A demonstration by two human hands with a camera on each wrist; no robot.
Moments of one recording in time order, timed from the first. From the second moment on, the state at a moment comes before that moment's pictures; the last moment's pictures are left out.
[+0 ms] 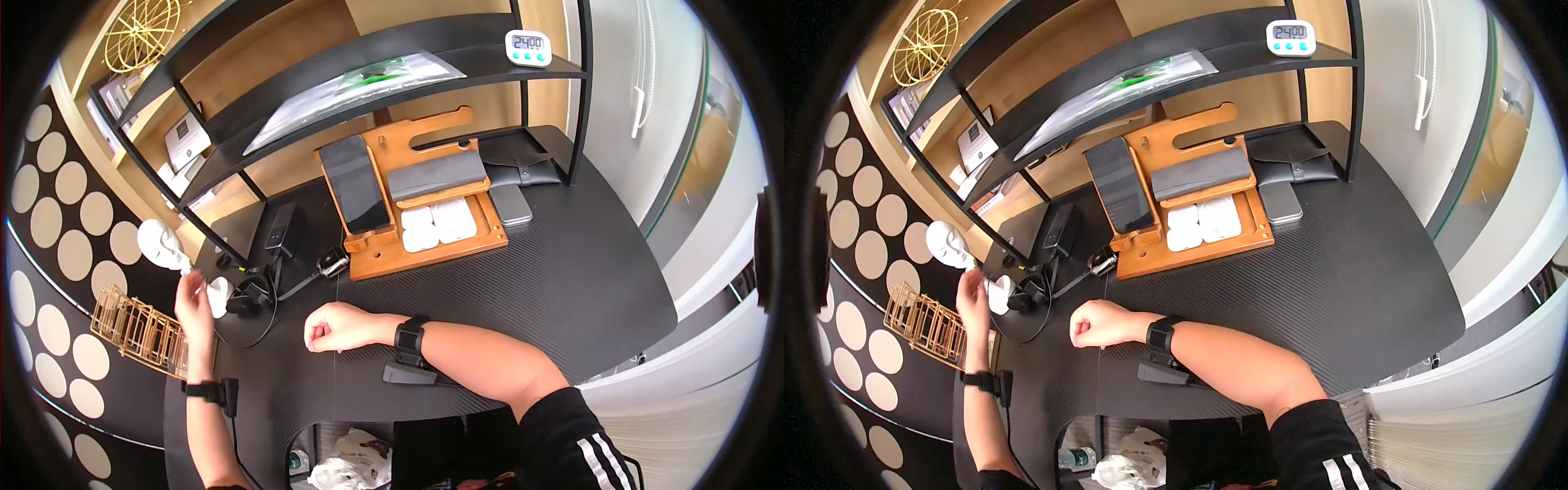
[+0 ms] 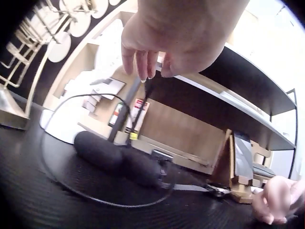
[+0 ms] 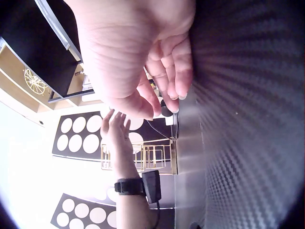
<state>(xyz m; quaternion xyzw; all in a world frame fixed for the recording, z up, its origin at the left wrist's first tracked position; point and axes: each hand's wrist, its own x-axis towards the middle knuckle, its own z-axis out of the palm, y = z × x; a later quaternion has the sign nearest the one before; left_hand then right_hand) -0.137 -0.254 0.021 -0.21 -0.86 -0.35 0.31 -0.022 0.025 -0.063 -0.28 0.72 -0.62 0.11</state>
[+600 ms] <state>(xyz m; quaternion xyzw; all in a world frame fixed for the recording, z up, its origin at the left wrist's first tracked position) -0.230 -0.106 -0.023 -0.17 -0.97 -0.13 0.14 -0.028 0.023 -0.064 -0.30 0.70 -0.64 0.12</state>
